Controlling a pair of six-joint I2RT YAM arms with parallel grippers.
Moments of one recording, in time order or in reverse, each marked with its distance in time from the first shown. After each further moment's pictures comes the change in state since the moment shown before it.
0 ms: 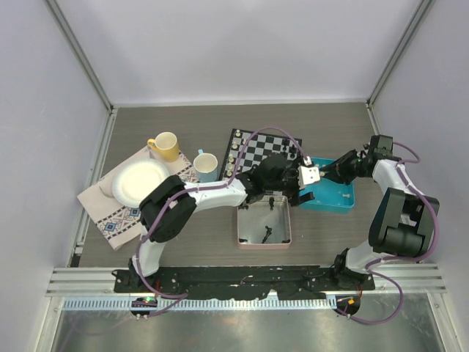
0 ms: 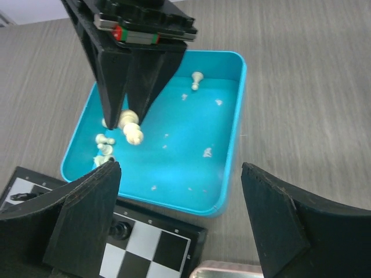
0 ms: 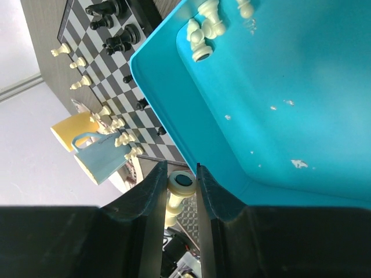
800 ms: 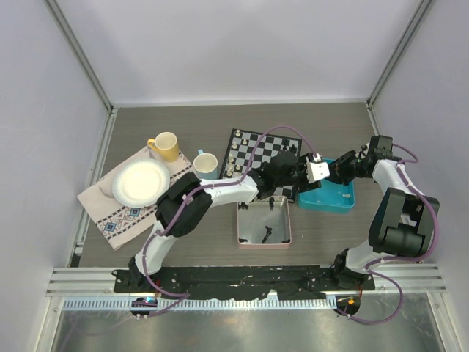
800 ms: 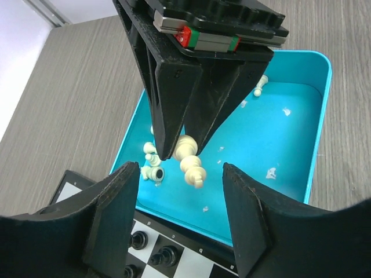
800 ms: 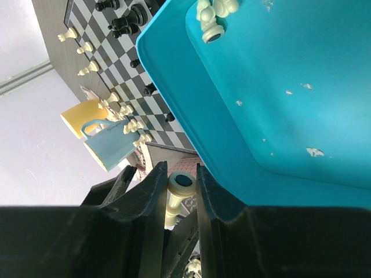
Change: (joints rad) left arm -0.008 0.170 0.179 0.017 -0.150 0.098; right arm 0.000 0.000 0.002 -0.027 -0.065 0.015
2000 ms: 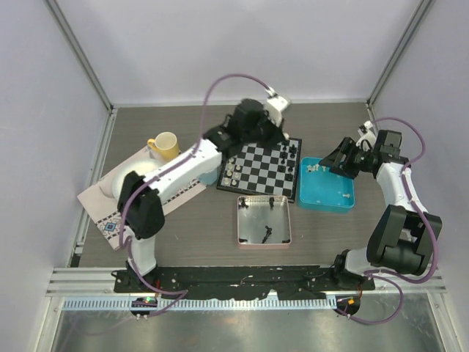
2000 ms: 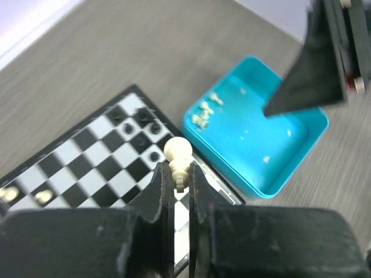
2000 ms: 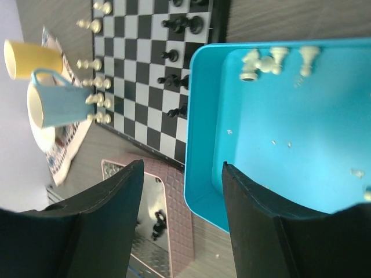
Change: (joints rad) left arm 0.177 -0.247 0.146 -0.503 -0.040 -0.427; right arm -0.001 -0.125 0.023 0.040 -0.001 -0.436
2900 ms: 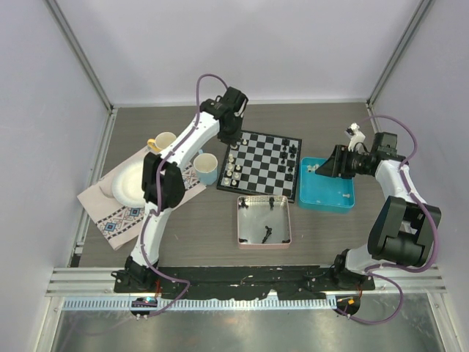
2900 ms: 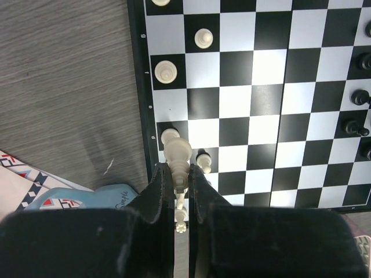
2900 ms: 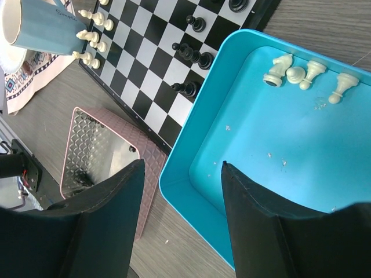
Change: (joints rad) left arm 0.277 0.370 0.561 -0.868 -0.272 -0.317; right arm -0.004 0.063 0.003 -0.068 -0.208 -0.491
